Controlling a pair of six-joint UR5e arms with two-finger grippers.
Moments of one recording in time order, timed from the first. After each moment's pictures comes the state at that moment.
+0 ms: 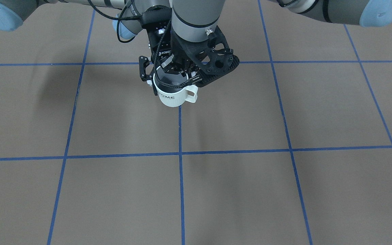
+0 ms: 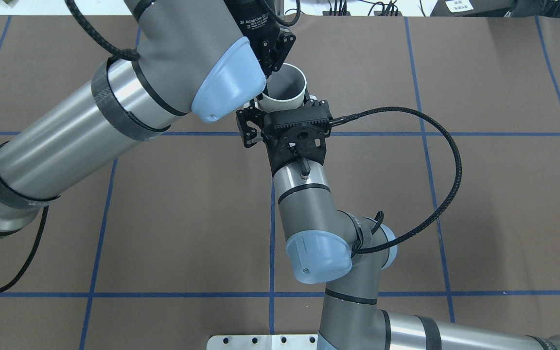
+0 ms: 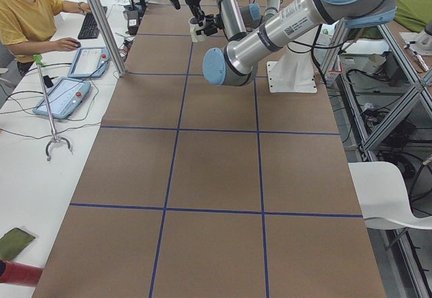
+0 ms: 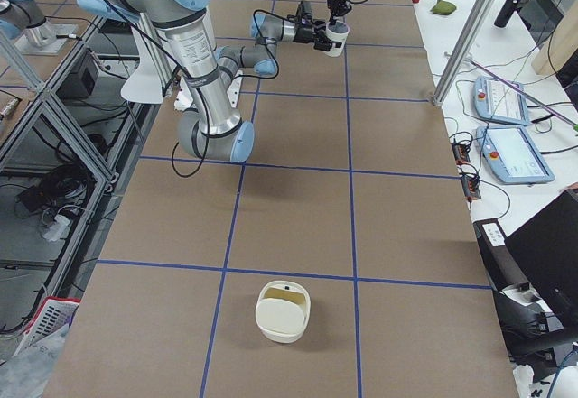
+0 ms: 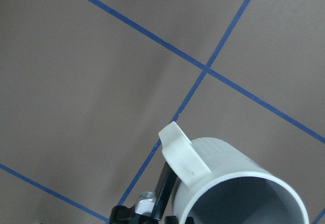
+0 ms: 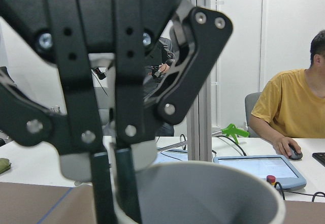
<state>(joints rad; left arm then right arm) -0.83 -2.74 -1.56 -0.98 -2.32 -1.43 0.27 -0.91 1.68 -0.82 0.54 0.86</state>
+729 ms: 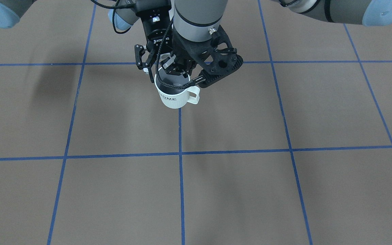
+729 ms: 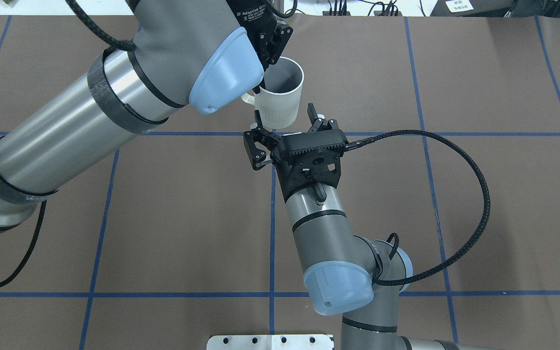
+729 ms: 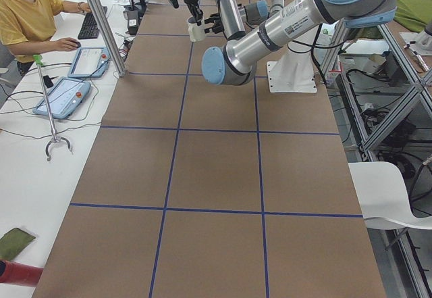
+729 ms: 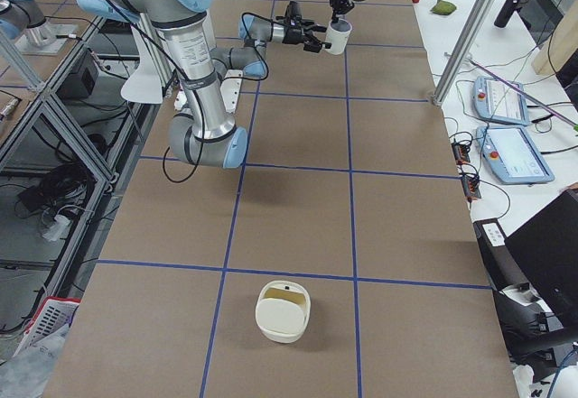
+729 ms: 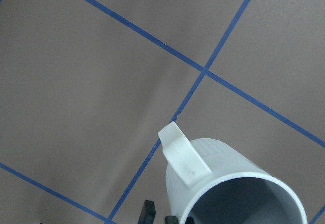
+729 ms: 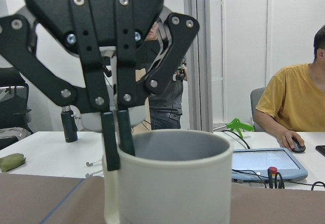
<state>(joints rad) -0.85 -2.75 -1.55 -0.98 -2.32 -1.42 0.21 -0.99 1.78 -0.82 0.51 0.86</state>
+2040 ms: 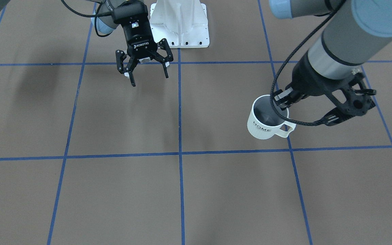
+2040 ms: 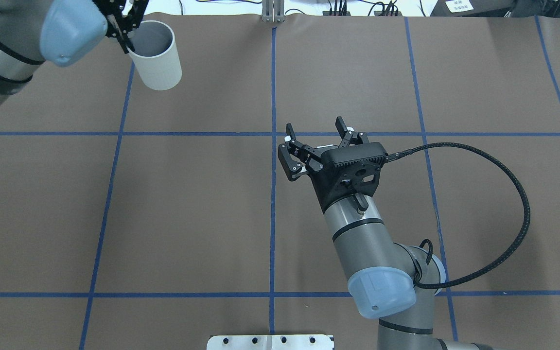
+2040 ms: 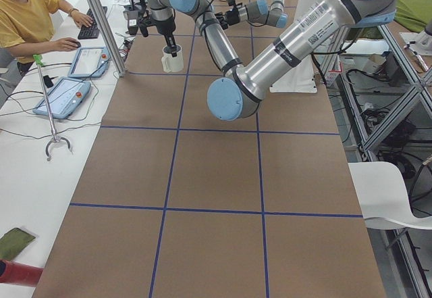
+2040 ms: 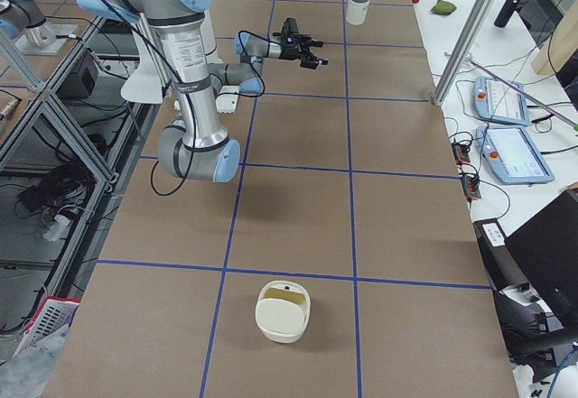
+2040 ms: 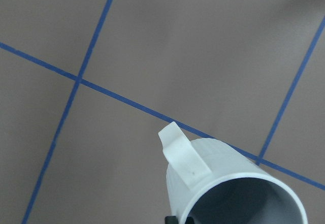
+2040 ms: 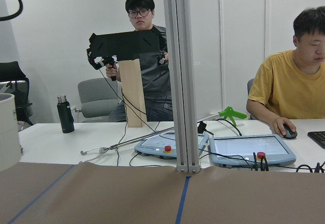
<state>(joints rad) -1.10 -2.41 -1.69 -0.99 -2.33 -0.93 0.23 -1.12 1.81 -0.73 0.56 0.88</state>
